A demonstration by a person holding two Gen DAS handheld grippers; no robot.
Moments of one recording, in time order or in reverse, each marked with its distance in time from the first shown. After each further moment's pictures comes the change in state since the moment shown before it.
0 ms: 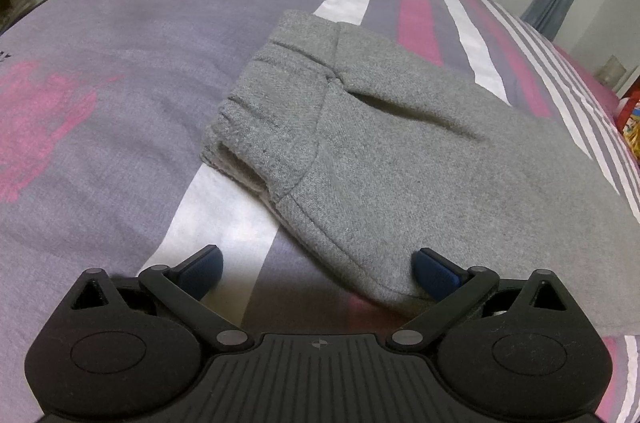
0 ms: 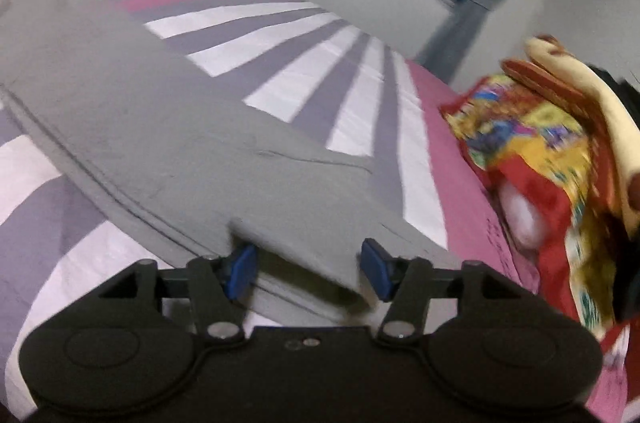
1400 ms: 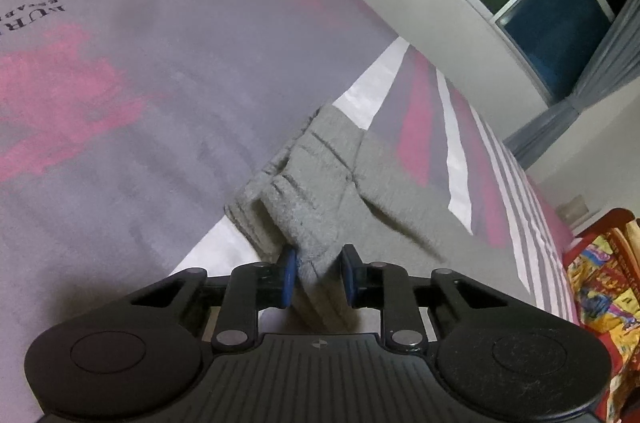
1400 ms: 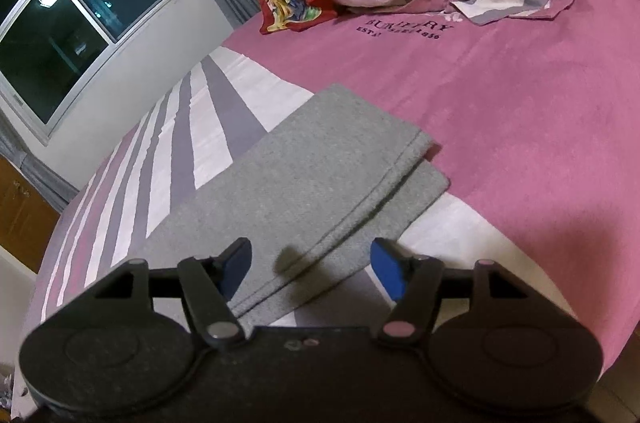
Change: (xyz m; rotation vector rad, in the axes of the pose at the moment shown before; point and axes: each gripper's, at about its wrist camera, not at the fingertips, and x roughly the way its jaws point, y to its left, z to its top) left arm -0.029 0.041 0.000 -0.331 -0.205 -0.170; right arm 0.017 -0.118 -0.105 1.257 -0.009 0.106
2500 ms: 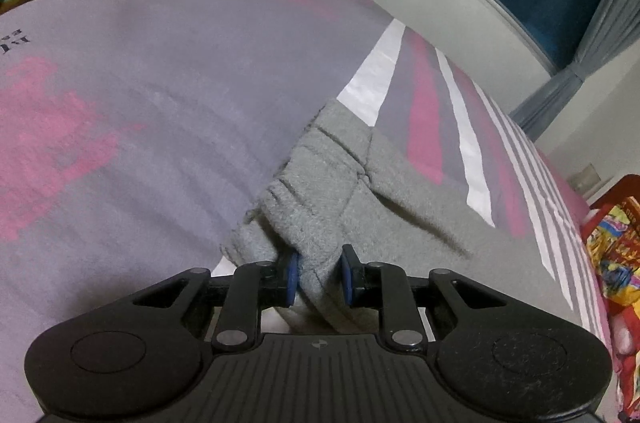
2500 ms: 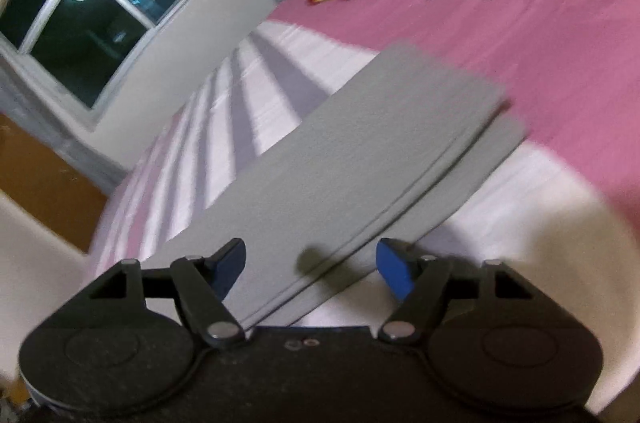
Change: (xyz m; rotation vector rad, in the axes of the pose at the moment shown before) left arm 0.023 -0.001 0.021 0.100 0.043 0.034; right arm 0.008 0.017 -0.012 0.050 0.127 0.220
